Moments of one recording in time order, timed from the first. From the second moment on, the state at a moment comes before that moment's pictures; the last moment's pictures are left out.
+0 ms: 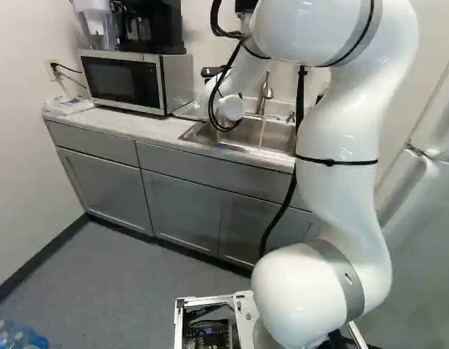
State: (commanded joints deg) arm 9.6 -22.3 -63.9 2.6 44.3 -4.9
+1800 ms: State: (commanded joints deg) arm 11.9 -34.5 -76.8 3.8 42.8 -4.9
